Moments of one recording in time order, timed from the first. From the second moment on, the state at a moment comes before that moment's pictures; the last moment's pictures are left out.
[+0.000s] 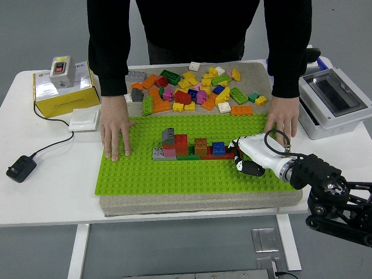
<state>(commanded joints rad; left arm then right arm) -0.07 0.20 -1.00 -0.18 1.27 -0.08 0.45 0.73 -0.50 0.15 1.41 -1.76 -0.27 -0.32</state>
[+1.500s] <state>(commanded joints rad) -0.08 0.20 -0.98 -0.18 1.25 -0.08 0.44 0.72 -0.52 0.19 1.42 -1.74 -0.28 -0.30</state>
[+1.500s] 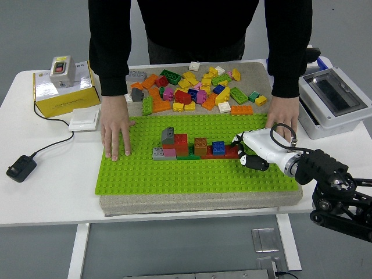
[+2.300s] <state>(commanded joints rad) -0.07 0.20 -0.96 -0.18 1.23 -0.07 0.43 0.65 -0.59 0.33 1.49 -1.76 -0.29 -0.32</state>
